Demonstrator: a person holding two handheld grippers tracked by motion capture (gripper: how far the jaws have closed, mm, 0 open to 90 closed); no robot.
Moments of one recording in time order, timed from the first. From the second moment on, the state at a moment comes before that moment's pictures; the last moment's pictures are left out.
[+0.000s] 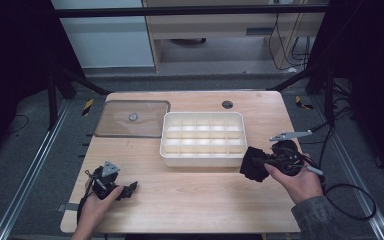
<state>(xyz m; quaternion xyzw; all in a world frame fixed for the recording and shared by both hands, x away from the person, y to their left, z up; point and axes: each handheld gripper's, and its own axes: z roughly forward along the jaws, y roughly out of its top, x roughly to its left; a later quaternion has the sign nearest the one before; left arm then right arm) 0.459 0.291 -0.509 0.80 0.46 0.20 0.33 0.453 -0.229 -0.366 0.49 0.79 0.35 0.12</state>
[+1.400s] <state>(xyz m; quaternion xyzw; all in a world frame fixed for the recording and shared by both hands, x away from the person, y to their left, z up) 0.455 0.292 -0.509 0.80 0.46 0.20 0.33 0.522 -0.183 -0.334 0.47 0.80 0.34 0.15</state>
